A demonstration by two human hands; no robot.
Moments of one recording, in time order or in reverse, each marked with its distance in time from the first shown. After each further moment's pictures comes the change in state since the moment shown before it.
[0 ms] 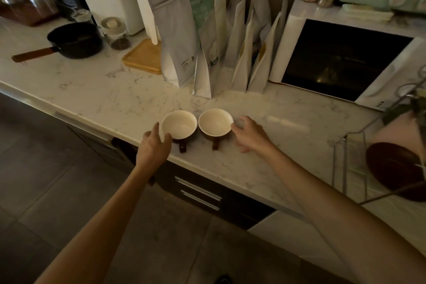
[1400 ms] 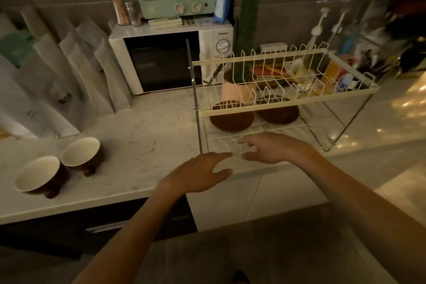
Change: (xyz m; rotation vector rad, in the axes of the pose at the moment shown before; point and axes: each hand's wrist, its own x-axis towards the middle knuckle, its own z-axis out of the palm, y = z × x) left_hand -0.255 0.220 0.162 0.417 -0.849 1.089; right_hand -0.252 0.219 -0.221 -0.576 -0.023 0.109
